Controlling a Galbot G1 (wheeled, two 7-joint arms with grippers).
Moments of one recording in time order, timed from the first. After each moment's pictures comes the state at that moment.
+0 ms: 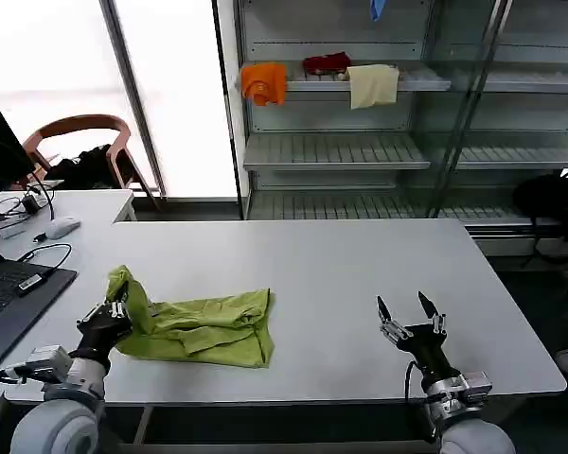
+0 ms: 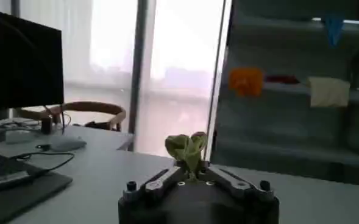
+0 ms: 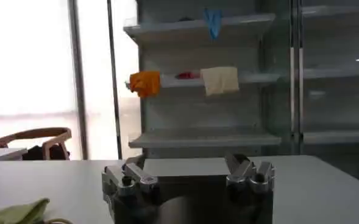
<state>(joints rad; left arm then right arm) 1.41 -1.03 -0.60 -2.15 -0.68 0.27 -0.33 -1.40 0.96 0.36 2.09 0.53 0.00 0.26</state>
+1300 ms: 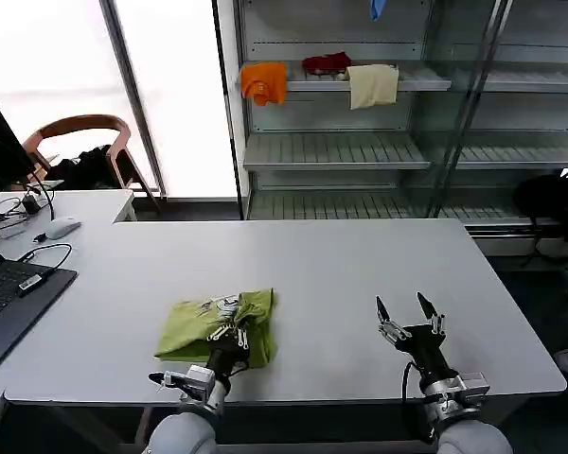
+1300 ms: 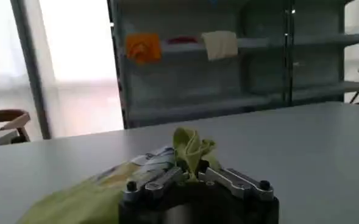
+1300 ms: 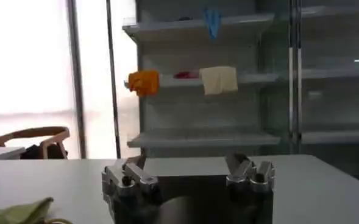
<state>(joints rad) 1.22 -1.16 -0.08 -1.95 -0.27 0.25 -0.32 -1.40 0.97 0.35 2.09 0.52 -0.01 0.27</state>
